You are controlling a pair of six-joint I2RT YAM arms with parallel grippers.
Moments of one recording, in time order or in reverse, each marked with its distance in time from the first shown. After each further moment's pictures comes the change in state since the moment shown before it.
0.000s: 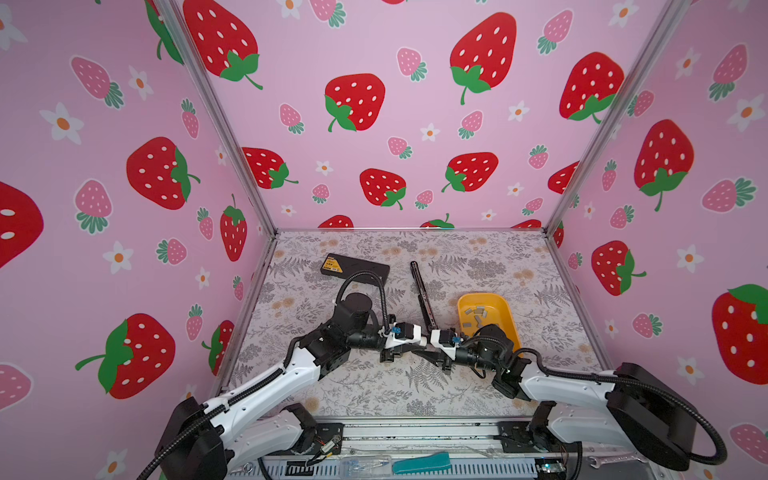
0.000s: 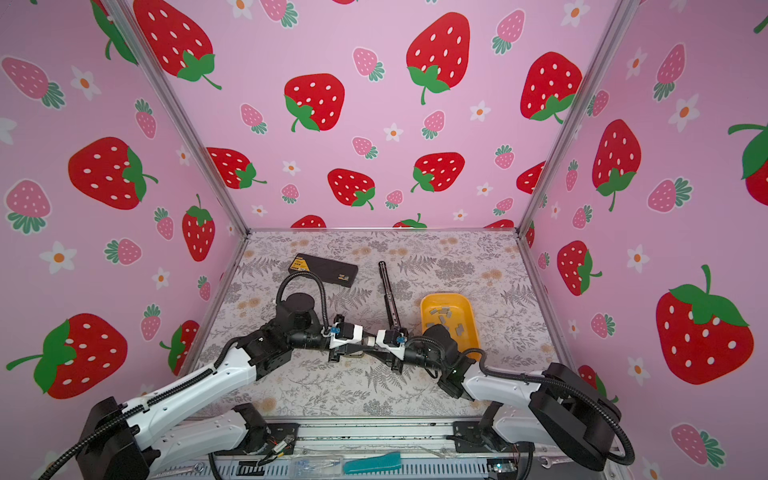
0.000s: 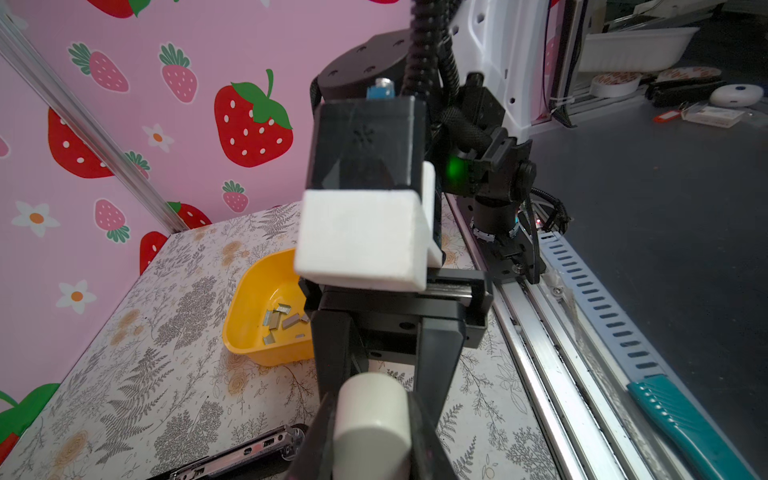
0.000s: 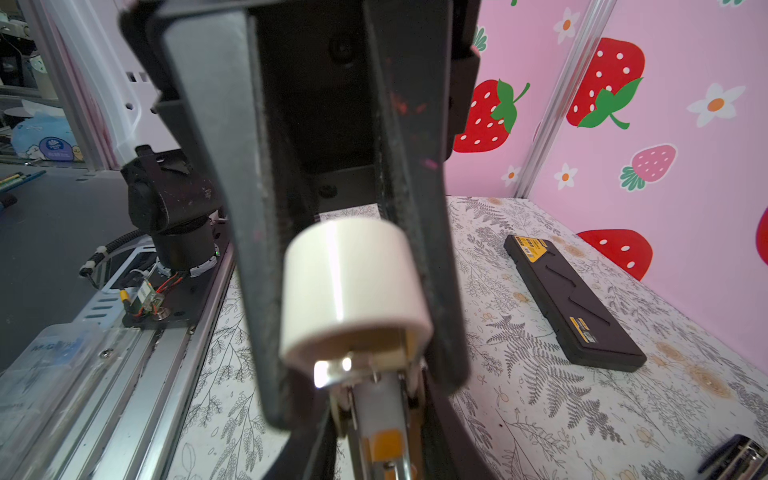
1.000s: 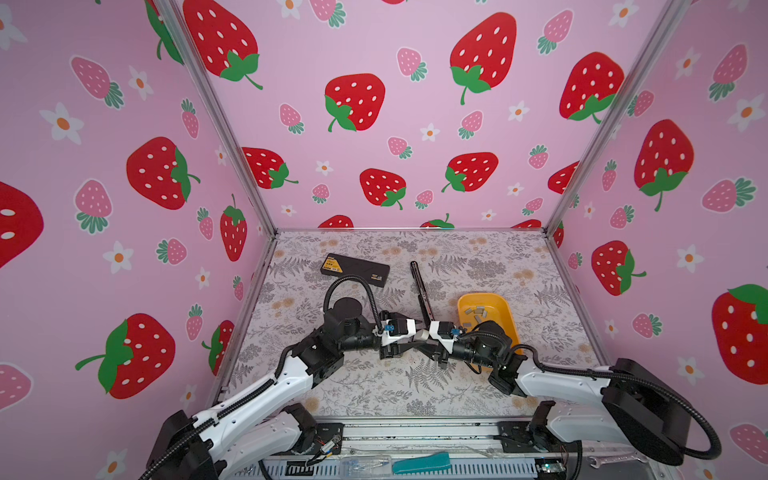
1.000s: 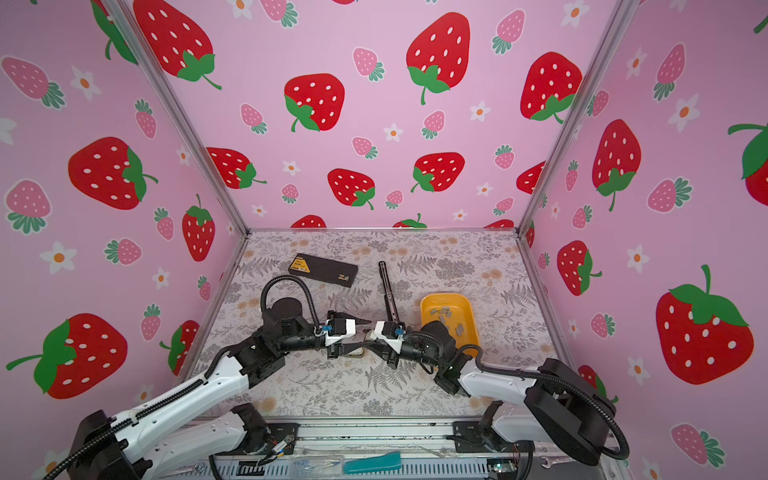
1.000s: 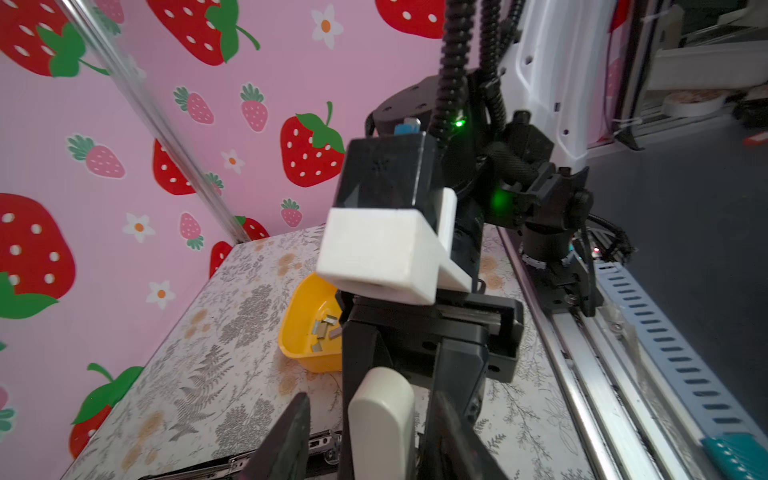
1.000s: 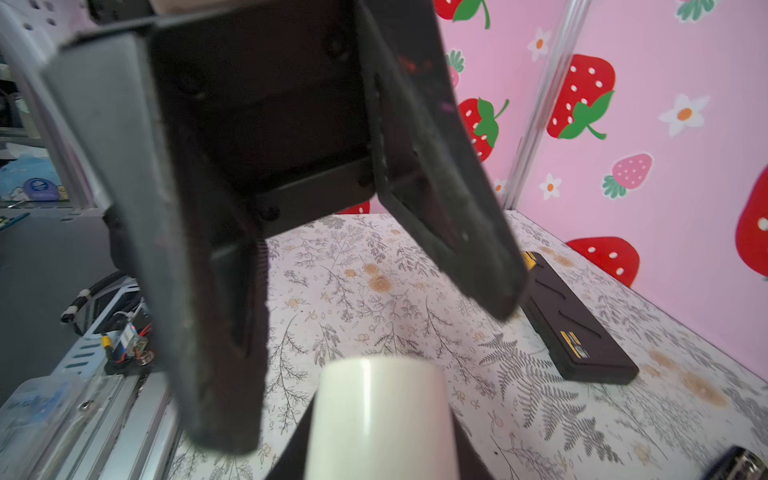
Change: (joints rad) left arm 0.005 -0.108 -0.082 0.180 -0.160 -0.129; right arm -0.003 0.026 0.047 0.018 0.085 0.074
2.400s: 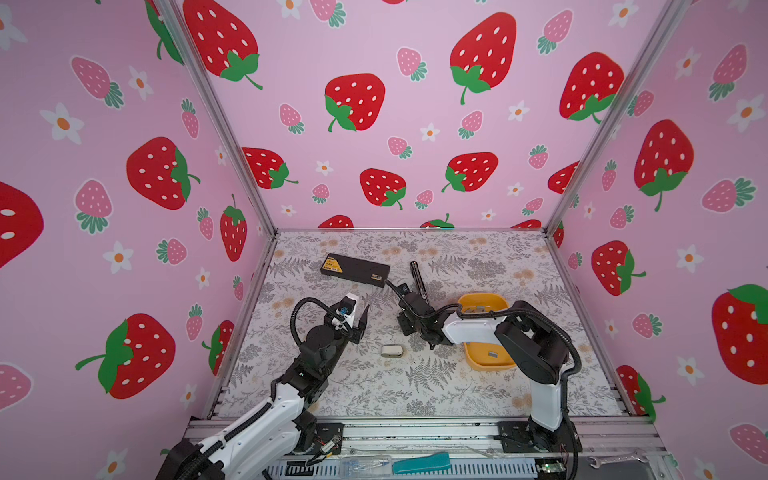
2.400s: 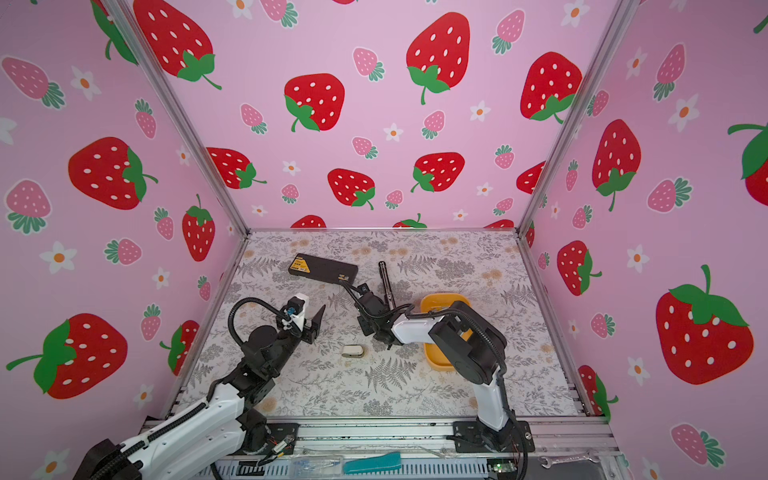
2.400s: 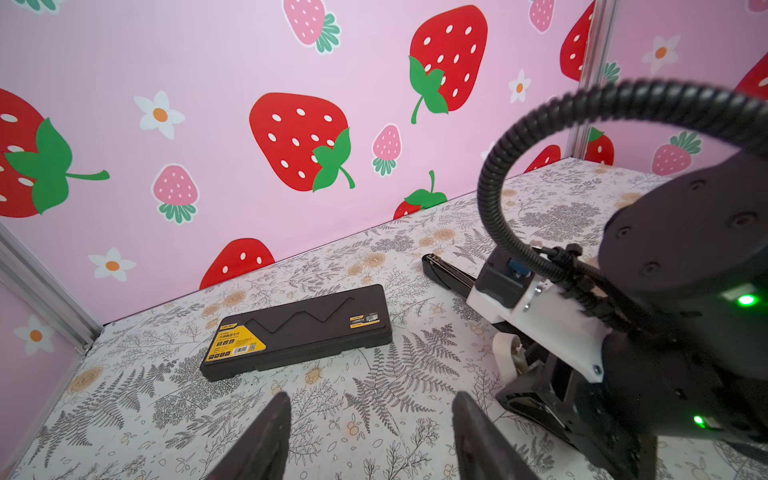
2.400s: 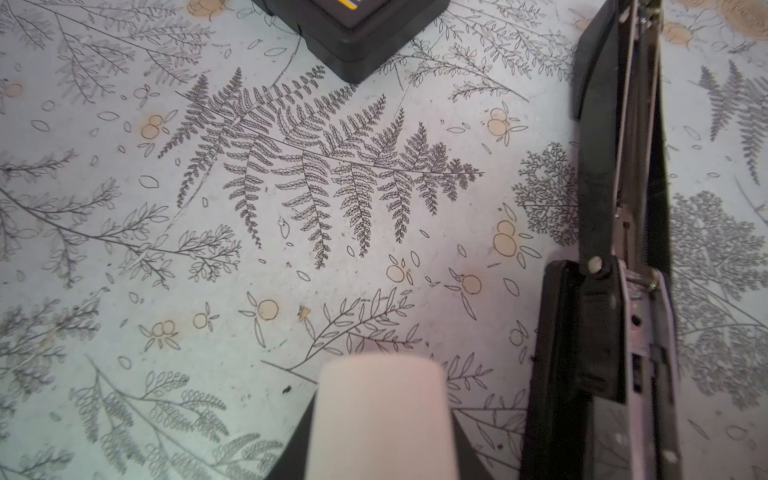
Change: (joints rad) left arm 0.195 -0.142 -0.377 0.351 -0.785 -0.309; right arm 0.015 0.702 0.719 -0.785 0.701 0.372
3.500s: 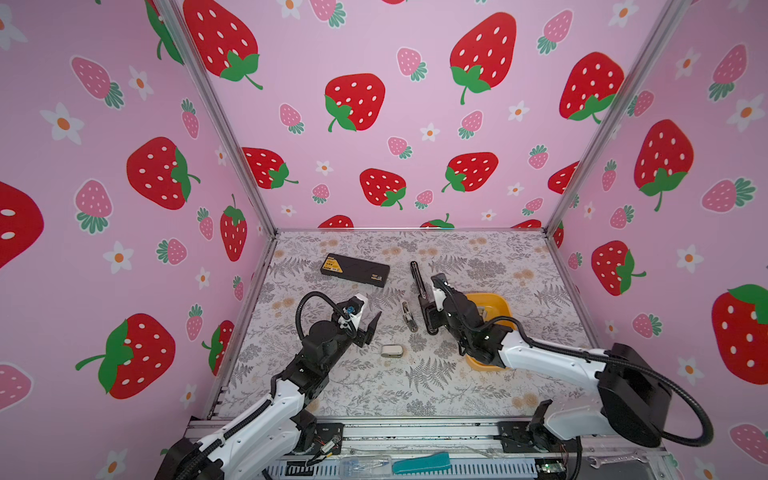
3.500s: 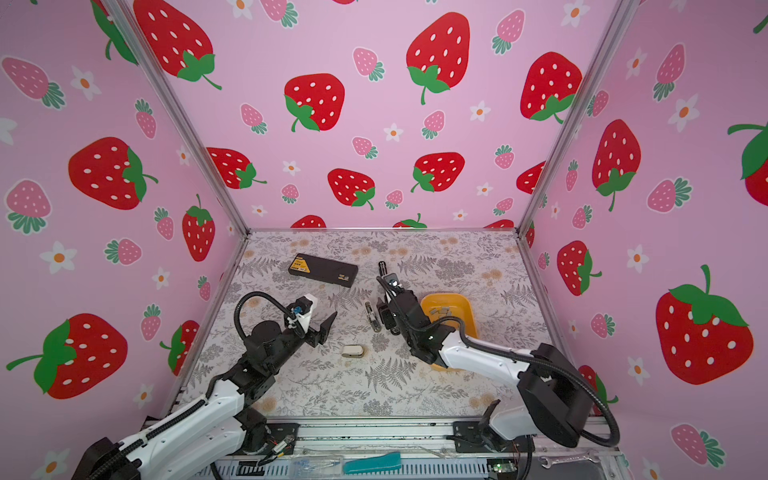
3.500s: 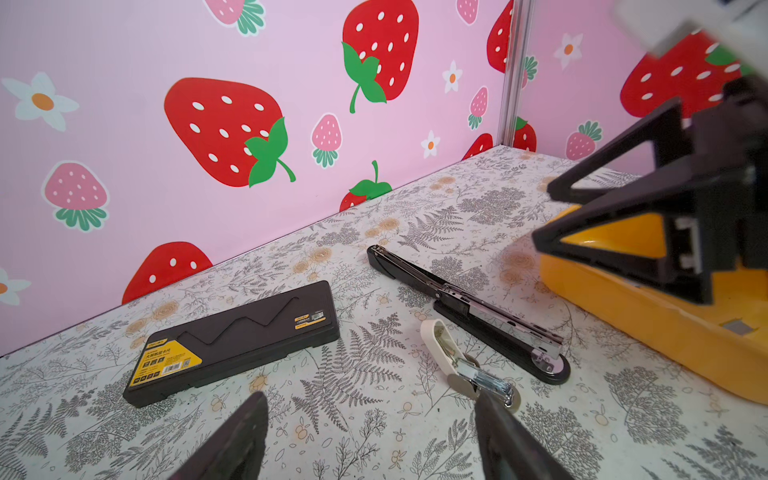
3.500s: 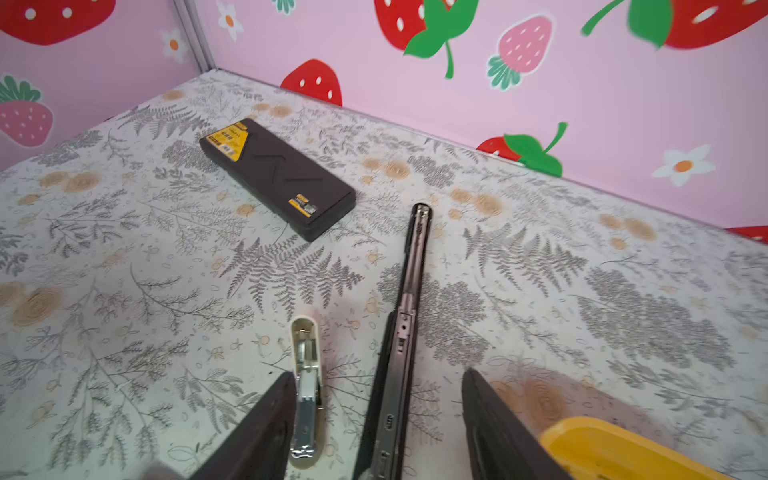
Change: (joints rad) left arm 0.001 0.033 0.055 -0.104 0.168 -0.013; right arm -0.036 -0.629 -0.377 0.164 0.157 -0.153
